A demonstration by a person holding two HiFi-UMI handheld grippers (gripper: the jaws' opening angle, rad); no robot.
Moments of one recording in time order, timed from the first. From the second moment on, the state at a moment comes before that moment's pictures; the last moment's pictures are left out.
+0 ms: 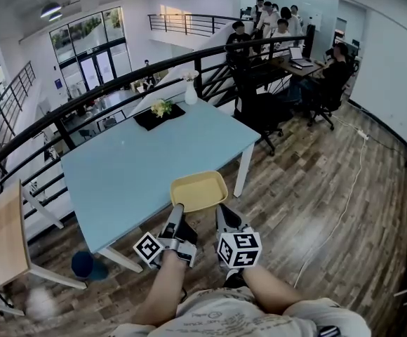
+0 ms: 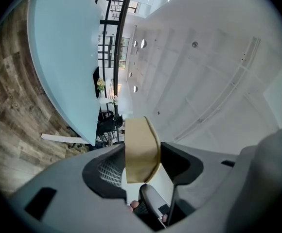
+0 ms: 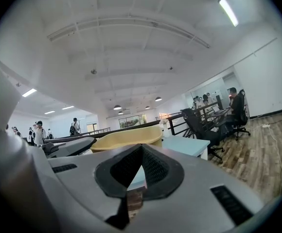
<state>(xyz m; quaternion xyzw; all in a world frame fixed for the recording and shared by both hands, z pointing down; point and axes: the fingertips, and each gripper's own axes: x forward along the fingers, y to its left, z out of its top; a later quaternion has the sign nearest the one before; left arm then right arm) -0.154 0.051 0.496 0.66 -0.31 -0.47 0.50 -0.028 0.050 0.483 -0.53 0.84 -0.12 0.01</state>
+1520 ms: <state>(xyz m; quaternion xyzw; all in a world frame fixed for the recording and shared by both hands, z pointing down) -0.138 -0.289 0.526 0.66 -0.31 -0.46 0.51 -0.011 -0.294 0.508 -0.54 0.83 -0.14 0.00</state>
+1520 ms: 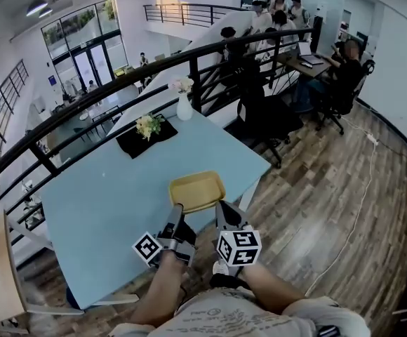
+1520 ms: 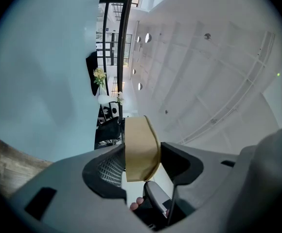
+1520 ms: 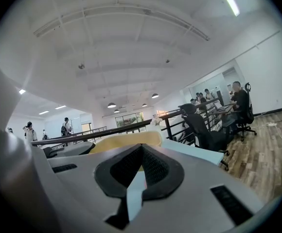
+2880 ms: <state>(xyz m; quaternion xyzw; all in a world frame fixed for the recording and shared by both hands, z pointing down) -0.118 -0.566 0.548 0.65 -0.32 -0.43 0.53 0.028 -0.552 0.518 -0.56 0.81 -0.17 -0.01</state>
